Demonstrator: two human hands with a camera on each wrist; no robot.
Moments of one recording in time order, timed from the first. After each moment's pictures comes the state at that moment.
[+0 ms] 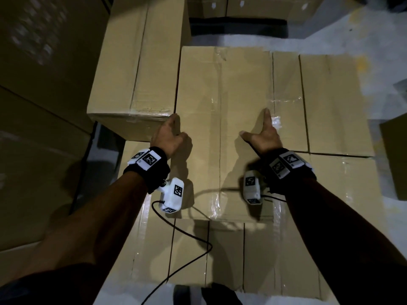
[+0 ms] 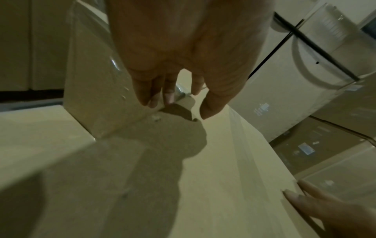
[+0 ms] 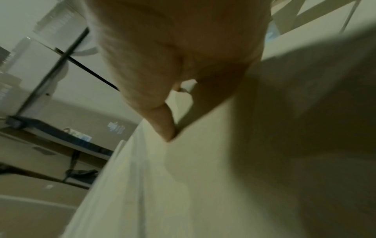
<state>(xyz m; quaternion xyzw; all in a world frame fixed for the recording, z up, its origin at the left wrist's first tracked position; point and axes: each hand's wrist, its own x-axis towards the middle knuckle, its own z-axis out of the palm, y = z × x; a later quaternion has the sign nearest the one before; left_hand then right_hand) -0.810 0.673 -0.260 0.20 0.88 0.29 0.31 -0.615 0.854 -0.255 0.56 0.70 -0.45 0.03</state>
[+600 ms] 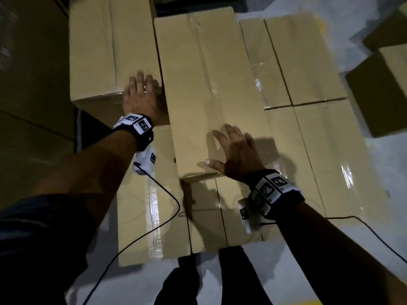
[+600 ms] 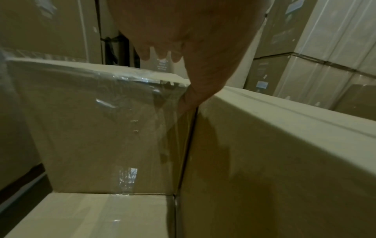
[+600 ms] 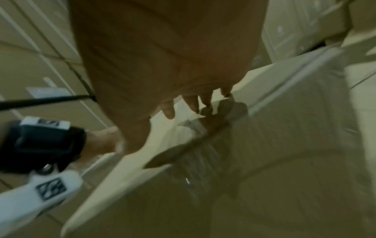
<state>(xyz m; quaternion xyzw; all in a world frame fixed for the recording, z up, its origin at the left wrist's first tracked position) -0.852 0.649 -0.265 0.44 0.89 -0.09 0.08 -0.561 0.669 -0.256 0.38 0.89 -0.23 0.07</state>
